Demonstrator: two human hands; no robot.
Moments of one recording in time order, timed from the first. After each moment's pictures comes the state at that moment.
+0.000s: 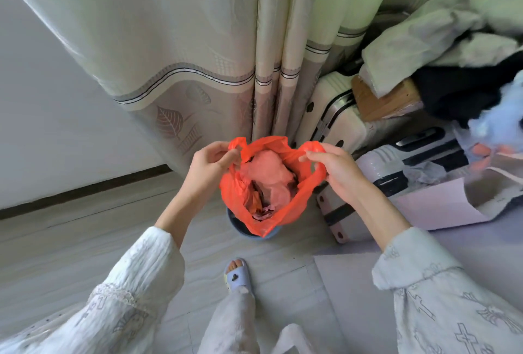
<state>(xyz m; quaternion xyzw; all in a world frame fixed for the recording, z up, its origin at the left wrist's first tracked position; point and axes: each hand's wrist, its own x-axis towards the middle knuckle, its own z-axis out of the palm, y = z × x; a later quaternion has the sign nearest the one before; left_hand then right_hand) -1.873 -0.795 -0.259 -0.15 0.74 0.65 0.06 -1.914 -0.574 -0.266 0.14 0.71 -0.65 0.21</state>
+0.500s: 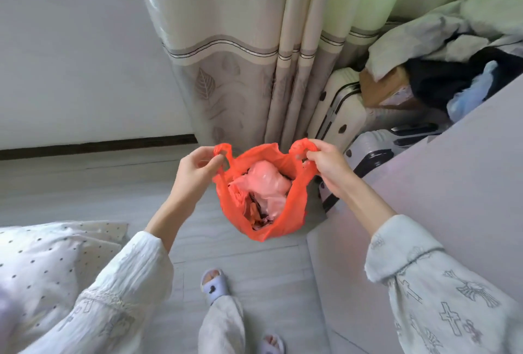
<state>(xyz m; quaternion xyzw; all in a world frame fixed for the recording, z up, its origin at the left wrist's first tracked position) -1.639 -0.753 -0.239 -0.21 0.72 0.65 -0.06 -1.743 -0.542 -0.242 0.04 0.77 -0.60 0.22</state>
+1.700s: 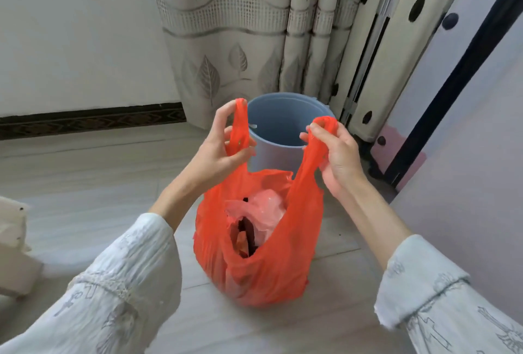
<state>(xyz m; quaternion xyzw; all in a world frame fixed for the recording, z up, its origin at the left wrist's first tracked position) -1.629 -0.794 -0.772 0.10 0.80 0.58 -0.11 -1.681 -0.606 -0.772 0.01 0.57 -0.82 0.03</state>
